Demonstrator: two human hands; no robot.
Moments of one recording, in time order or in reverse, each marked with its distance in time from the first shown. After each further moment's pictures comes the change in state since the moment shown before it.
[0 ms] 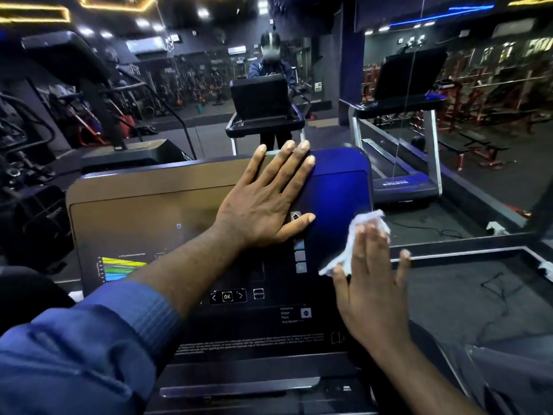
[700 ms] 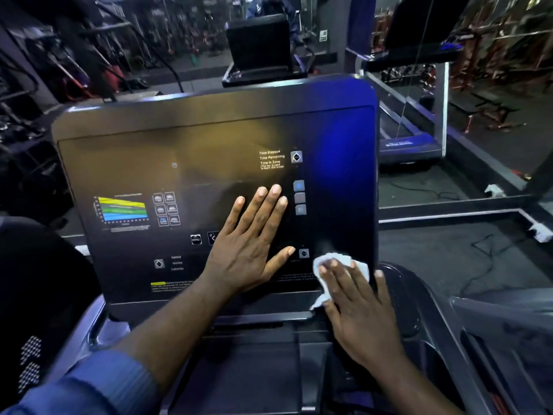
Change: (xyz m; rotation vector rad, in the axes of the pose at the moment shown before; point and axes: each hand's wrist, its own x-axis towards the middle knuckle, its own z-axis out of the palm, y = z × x) left_hand -0.157 0.085 0.041 -0.193 -0.037 -0.153; right_hand -0.129 0.037 0.054 -0.089 -0.204 -0.355
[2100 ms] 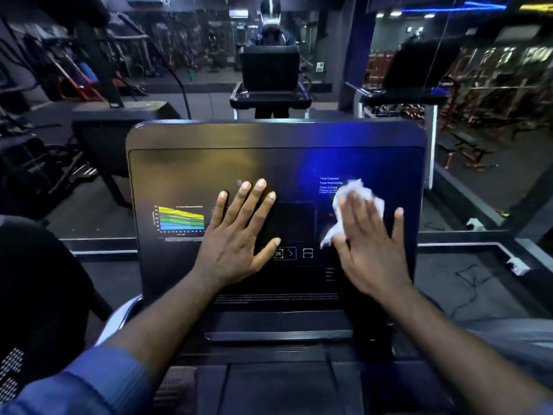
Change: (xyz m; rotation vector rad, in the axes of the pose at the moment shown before) left_hand -0.025 -0.114 -0.022 -0.036 0.088 -0.130; right_hand 0.149 -0.053 -0.083 -0.082 0.102 0.088
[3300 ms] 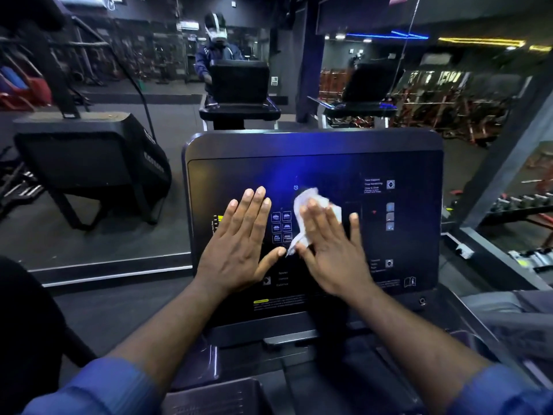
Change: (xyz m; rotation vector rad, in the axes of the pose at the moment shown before) left_hand -0.043 -0.108 -0.006 -0.134 0.065 0.144; right_hand 0.009 -0.167 0.003 0.005 -0.095 0.028
